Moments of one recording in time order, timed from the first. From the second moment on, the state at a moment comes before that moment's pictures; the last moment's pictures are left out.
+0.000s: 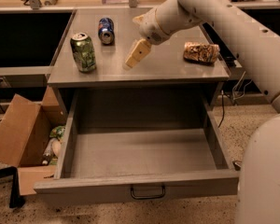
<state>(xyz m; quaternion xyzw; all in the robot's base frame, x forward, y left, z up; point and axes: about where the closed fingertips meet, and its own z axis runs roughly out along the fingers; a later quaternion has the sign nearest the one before) 0.723 0.007 0.907 -0.62 0.66 0.14 0.41</state>
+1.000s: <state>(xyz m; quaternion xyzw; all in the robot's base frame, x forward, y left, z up) 0.725 0.059 0.921 -0.61 0.64 0.20 0.43</state>
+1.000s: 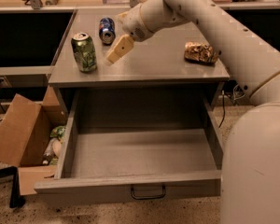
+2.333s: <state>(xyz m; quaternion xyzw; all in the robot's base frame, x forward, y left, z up) 0.711 0.151 0.915 -0.61 0.61 0.30 0.41</state>
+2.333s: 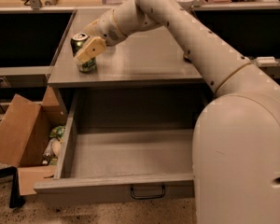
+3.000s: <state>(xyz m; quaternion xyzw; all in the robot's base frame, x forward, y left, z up) 0.710 0.158 0.914 -0.61 0.60 0.30 0.41</state>
